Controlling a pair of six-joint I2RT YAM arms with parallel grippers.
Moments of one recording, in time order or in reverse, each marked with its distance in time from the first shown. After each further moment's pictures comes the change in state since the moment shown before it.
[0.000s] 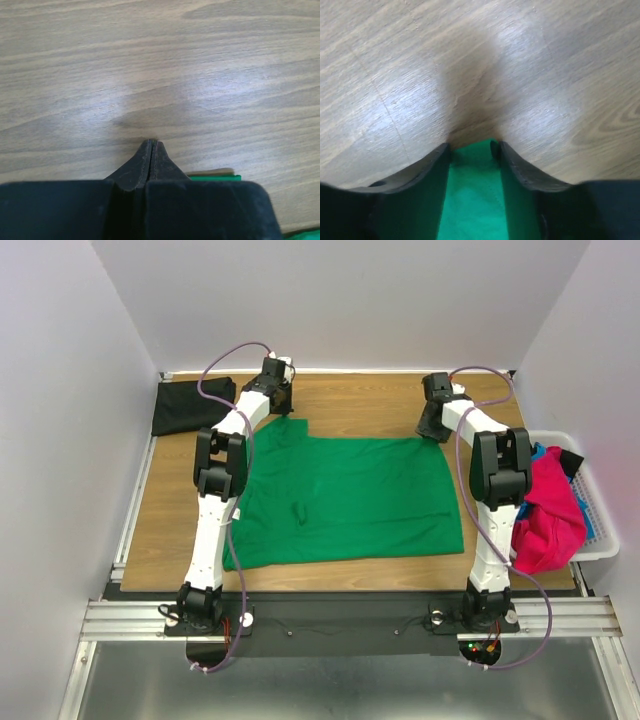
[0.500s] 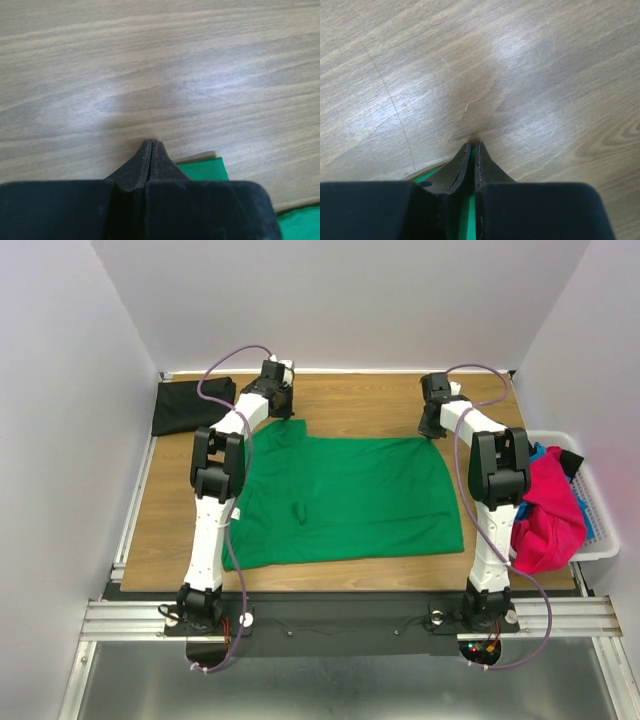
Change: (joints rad) left arm 0.000 -0.049 -0.090 0.036 0.052 0.002; right arm 0.007 0.008 -0.003 0.047 0.000 -0.073
